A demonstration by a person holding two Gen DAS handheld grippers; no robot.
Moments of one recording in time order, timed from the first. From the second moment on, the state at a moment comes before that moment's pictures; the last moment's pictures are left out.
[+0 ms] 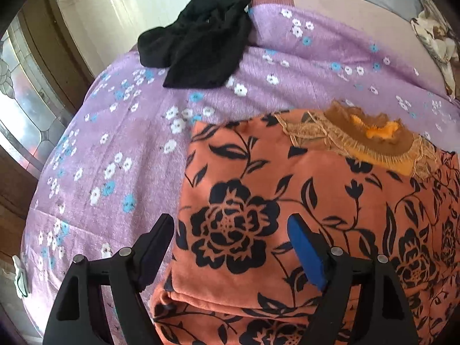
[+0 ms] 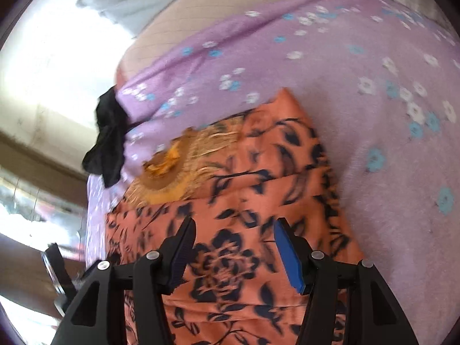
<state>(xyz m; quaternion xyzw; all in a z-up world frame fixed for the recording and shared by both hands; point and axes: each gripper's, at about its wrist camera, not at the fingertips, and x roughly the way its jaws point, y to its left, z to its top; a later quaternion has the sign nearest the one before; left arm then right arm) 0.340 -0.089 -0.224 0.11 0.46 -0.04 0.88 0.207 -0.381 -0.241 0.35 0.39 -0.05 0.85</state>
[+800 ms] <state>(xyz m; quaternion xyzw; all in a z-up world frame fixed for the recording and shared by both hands) 0.315 -0.119 -0.213 0.15 0.43 -0.09 0.89 0.229 -0.292 -0.236 0.22 0.43 0.08 0.87</state>
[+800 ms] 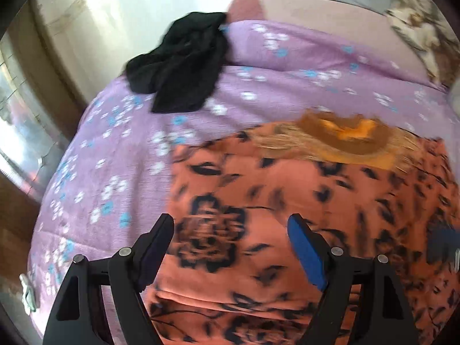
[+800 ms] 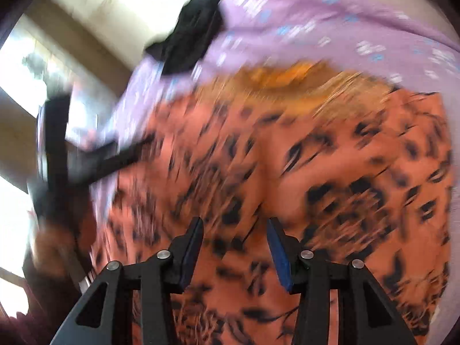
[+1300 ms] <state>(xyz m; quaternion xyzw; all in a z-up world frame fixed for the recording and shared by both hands) 0.311 -0.144 -0.237 0.20 0.45 -0.12 0.86 0.235 -0.331 -0.243 0.28 0.37 0.01 0.89</state>
